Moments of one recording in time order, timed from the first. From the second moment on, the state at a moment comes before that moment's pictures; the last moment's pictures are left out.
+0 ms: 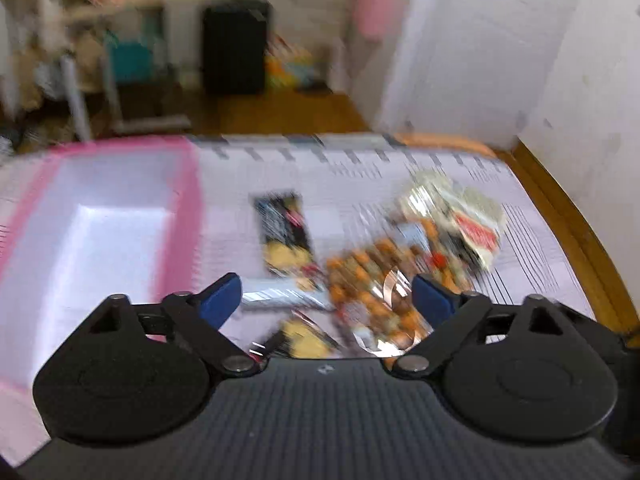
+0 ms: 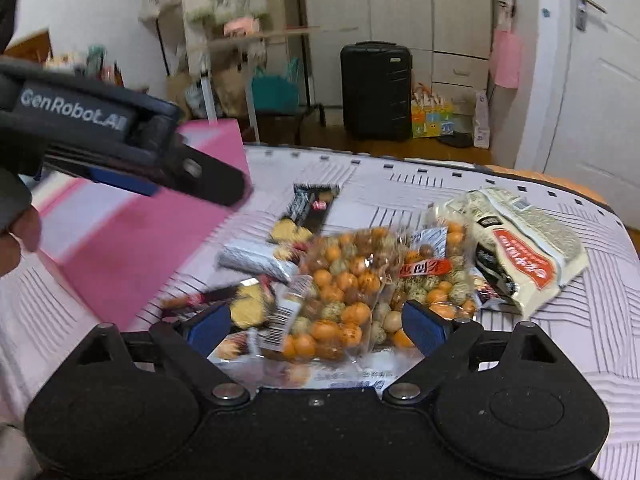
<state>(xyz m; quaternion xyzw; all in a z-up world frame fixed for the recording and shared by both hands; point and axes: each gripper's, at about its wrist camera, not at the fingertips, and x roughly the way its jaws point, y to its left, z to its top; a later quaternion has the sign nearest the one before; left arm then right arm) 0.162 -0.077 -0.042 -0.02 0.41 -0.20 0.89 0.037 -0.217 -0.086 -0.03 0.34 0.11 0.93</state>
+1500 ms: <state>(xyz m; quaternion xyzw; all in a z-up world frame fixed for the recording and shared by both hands) 0.213 -0.103 -0.148 -0.12 0.55 -0.29 0.77 0.047 -0.189 -0.109 -0.08 0.35 0.09 0.93</state>
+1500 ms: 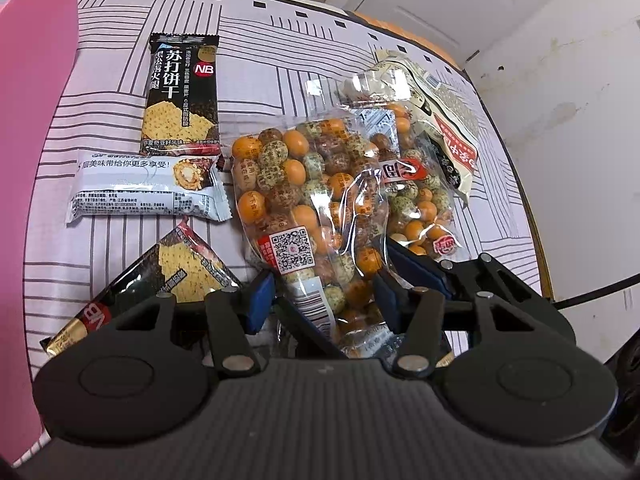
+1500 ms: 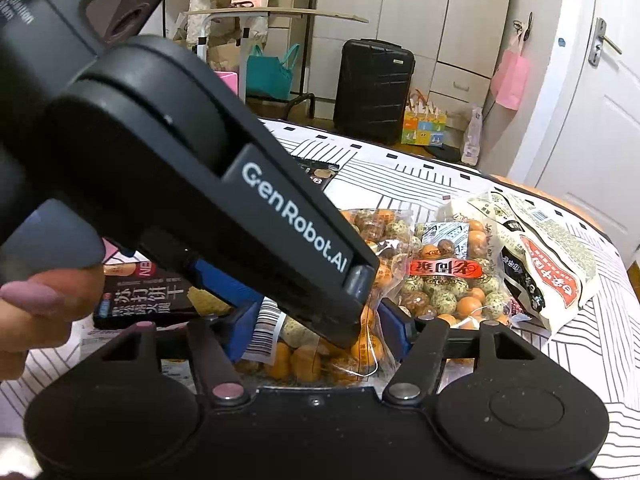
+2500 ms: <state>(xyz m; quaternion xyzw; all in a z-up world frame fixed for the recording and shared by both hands) 0.120 -0.065 -0.055 -0.11 0.56 -0.28 0.78 0.039 -0.171 -0.024 -0.13 0.38 0.12 0.91</state>
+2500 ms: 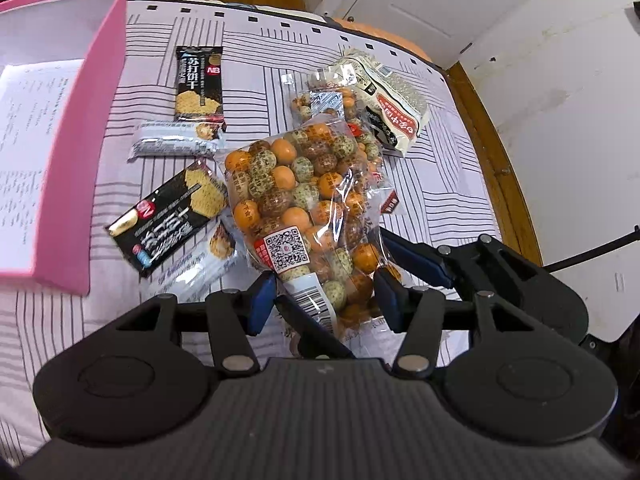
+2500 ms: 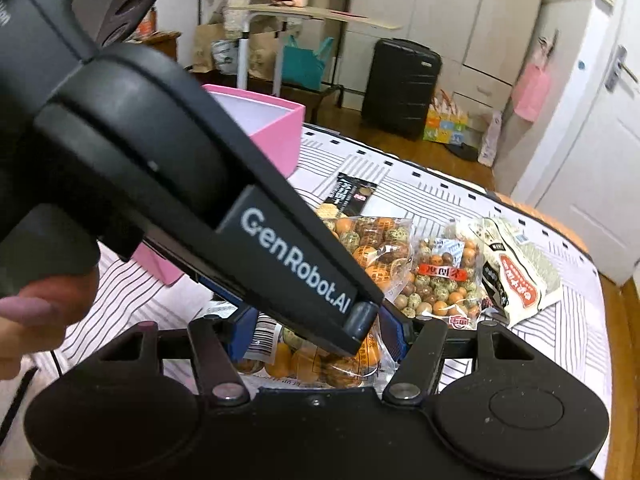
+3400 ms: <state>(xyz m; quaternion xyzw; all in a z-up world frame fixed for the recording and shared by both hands) 0.086 0.061 0.027 -0.11 0.48 -0.17 0.85 0.142 -0.098 -0.005 -0.14 0.31 0.23 0.91</state>
